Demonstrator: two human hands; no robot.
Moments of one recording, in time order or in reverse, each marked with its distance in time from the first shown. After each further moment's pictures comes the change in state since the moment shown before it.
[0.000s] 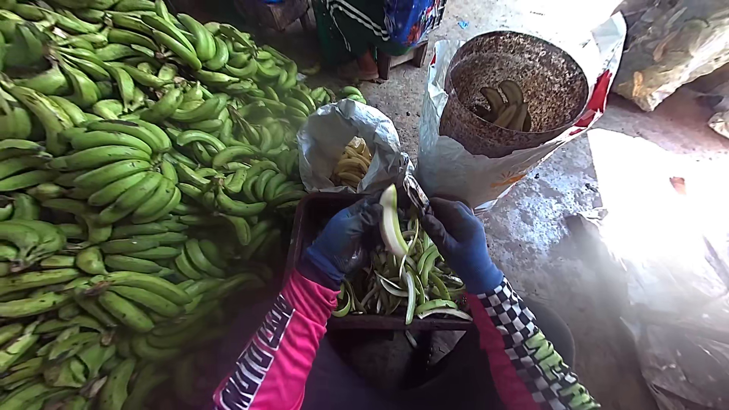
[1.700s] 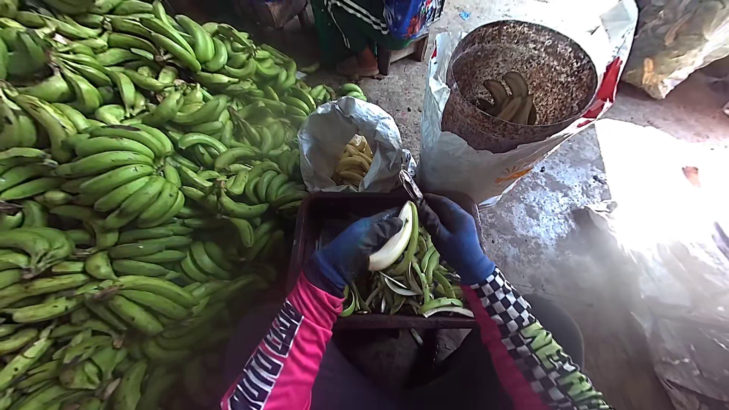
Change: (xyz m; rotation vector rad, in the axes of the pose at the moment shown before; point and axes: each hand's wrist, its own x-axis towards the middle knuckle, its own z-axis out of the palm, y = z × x) left_hand 0.000 0.000 0.005 0.244 -0.123 -0.138; right_hand 0.008 0.003 0.017 -0.035 -0.052 0.119
